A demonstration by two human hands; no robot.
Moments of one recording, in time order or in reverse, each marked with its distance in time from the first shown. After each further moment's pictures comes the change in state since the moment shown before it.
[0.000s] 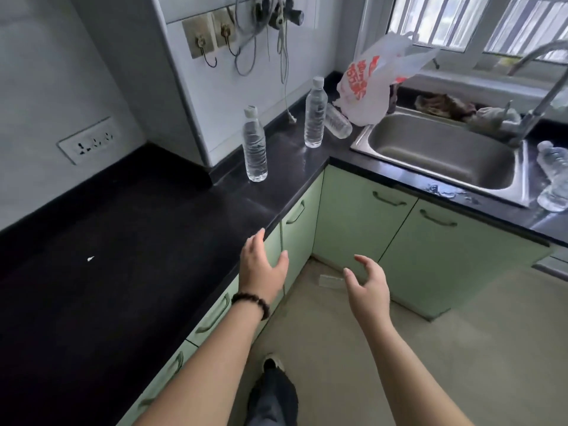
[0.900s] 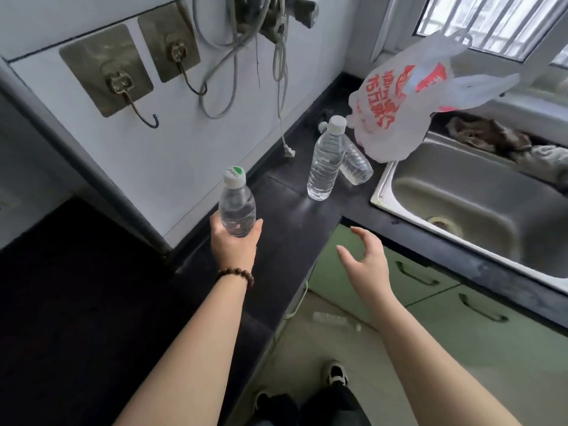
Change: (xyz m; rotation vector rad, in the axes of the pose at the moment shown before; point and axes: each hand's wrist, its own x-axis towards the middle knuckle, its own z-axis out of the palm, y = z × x) left_hand 0.356 0.020 0.048 -0.357 0.331 -0.232; right_hand 0.321 -0.080 0.108 -0.109 -0.066 -0.076
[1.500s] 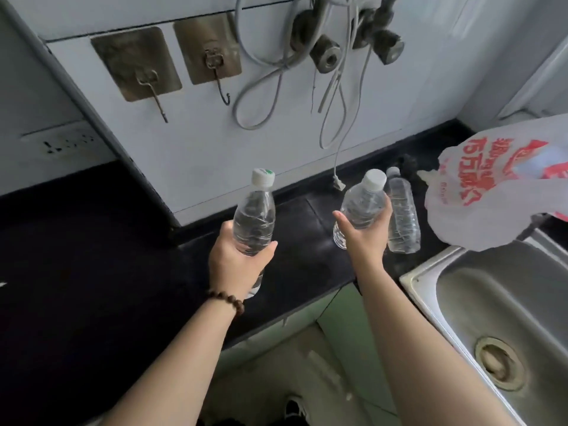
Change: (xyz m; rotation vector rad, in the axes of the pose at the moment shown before) left_hand -0.039 0.043 0.047 0.214 0.303 -0.062; right_hand 0.193 -0.028 0.035 0.348 -0.288 -0.129
